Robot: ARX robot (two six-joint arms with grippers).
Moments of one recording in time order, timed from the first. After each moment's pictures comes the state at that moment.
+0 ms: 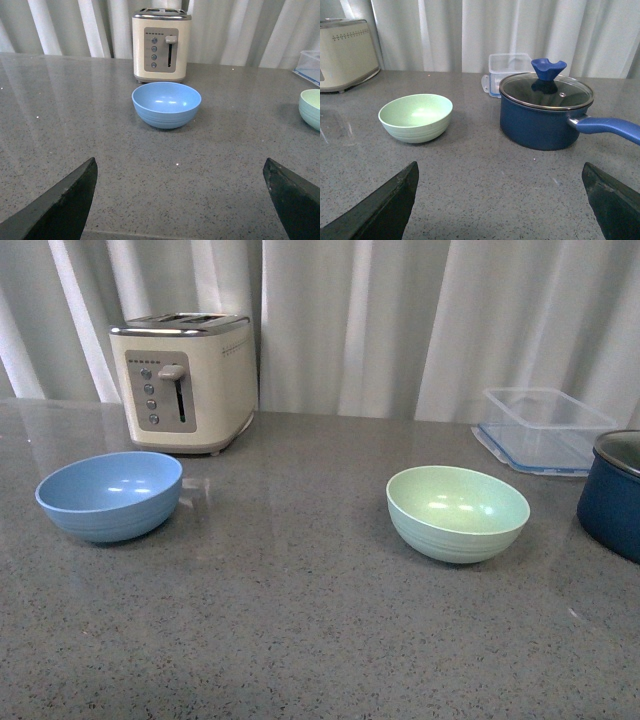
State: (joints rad) left arm 0.00 0.00 0.02 0.00 0.00 -0.01; right arm 0.00 0.00 0.01 0.00 0.00 0.00
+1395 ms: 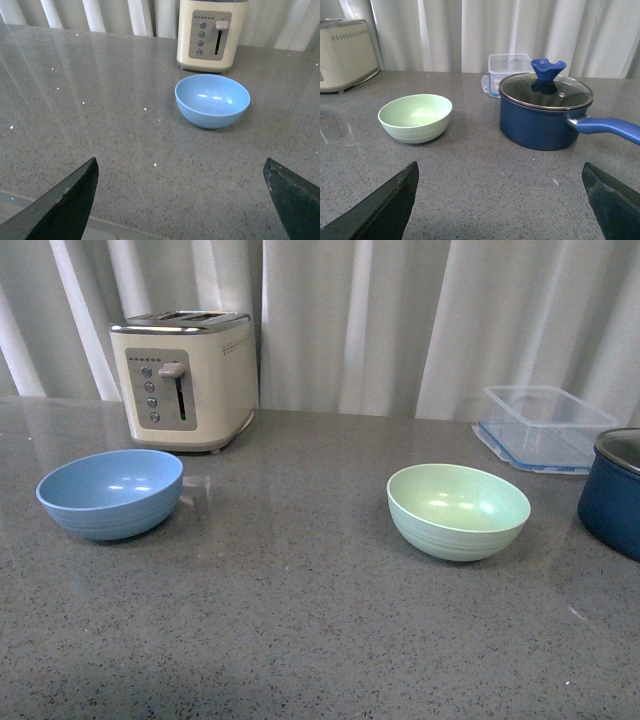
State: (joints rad) left arm -0.03 0.42 0.25 0.05 -0.22 -0.01; right arm 0.00 0.00 0.01 0.00 0.00 0.00
